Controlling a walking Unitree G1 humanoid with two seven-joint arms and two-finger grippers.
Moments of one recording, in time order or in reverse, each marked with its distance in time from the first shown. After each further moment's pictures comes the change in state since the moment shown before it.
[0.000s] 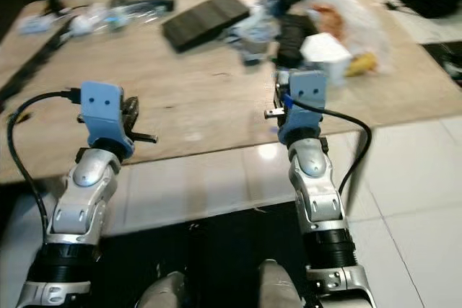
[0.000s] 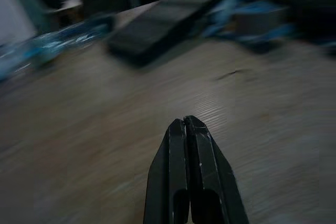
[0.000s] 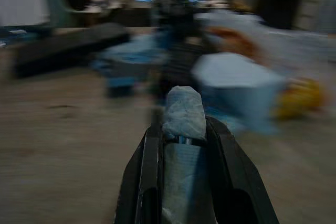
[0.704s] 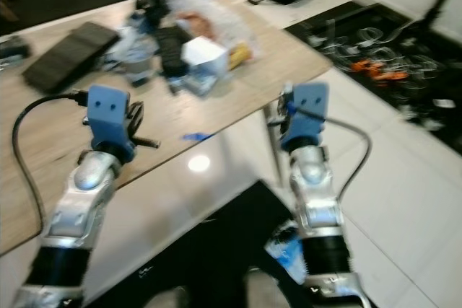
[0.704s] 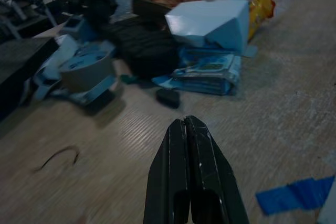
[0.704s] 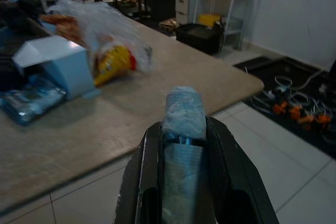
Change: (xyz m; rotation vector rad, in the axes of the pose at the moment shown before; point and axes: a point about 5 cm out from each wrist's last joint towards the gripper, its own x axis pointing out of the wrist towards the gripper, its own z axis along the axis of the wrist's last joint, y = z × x) left arm 0.001 0.003 -0.001 0.015 0.013 -0.005; right arm 0.000 0.002 -0.004 0.020 0.007 -0.003
